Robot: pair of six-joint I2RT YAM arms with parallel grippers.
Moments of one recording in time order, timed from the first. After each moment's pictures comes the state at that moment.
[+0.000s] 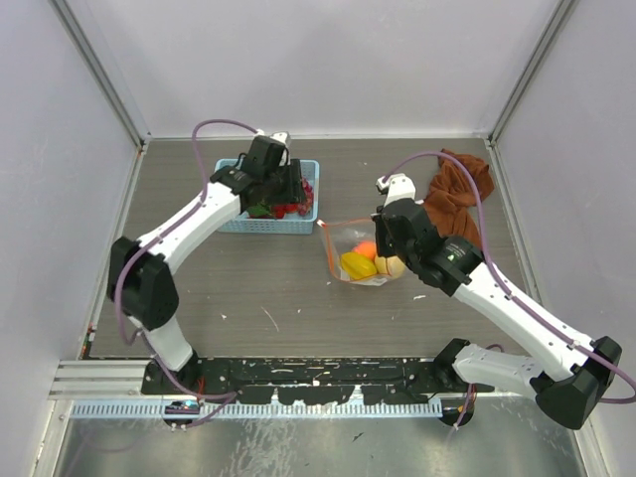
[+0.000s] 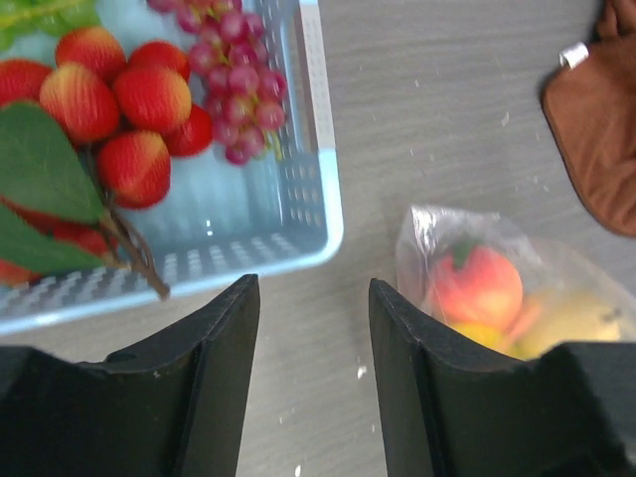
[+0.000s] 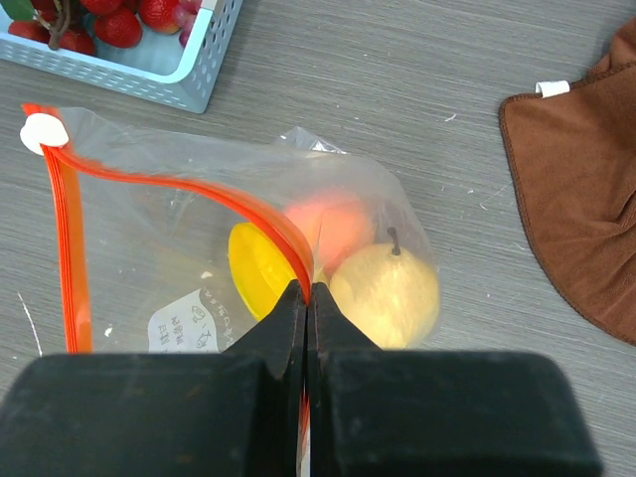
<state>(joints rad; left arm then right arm) -0.55 1.68 1.50 -0.55 0.00 -0.50 0.72 1.05 1.05 -0.63 0.38 0.32</state>
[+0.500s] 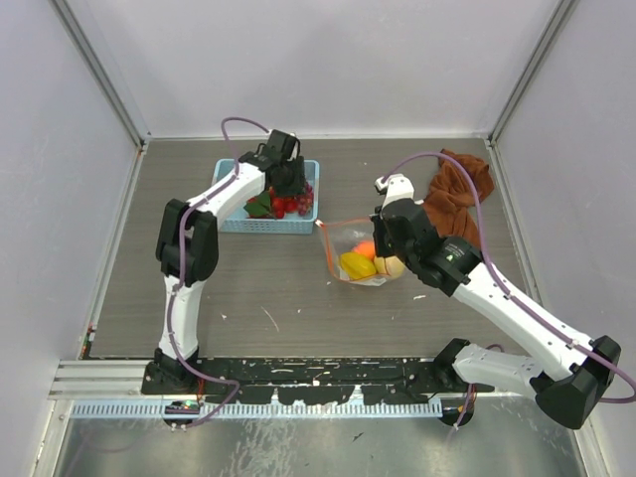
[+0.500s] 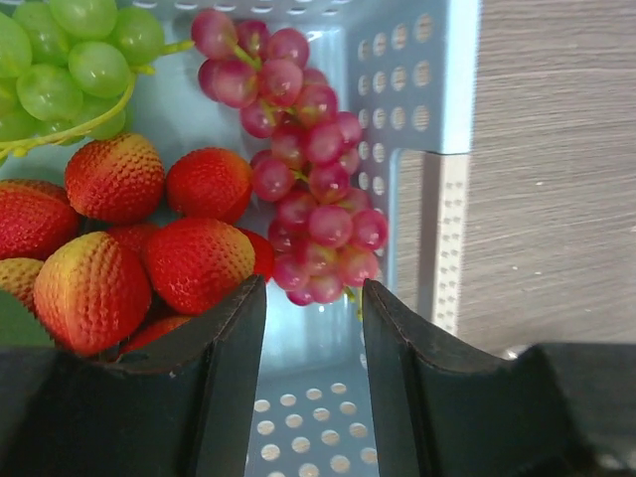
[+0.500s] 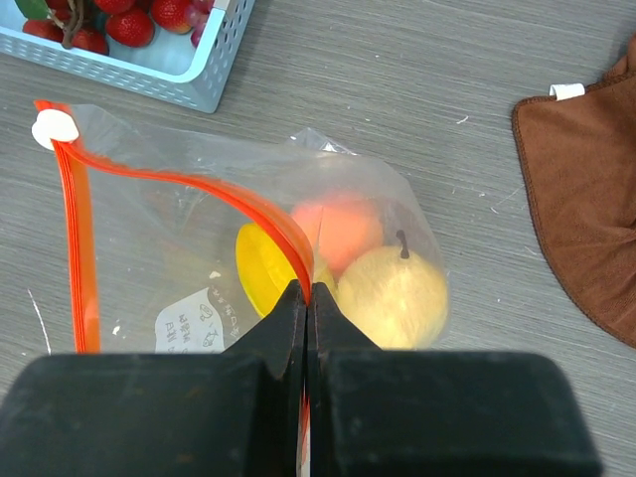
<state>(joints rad) -0.46 2.14 1.84 -0.56 0.00 -0.48 0.72 1.05 1.04 -0.61 0.36 0.32</state>
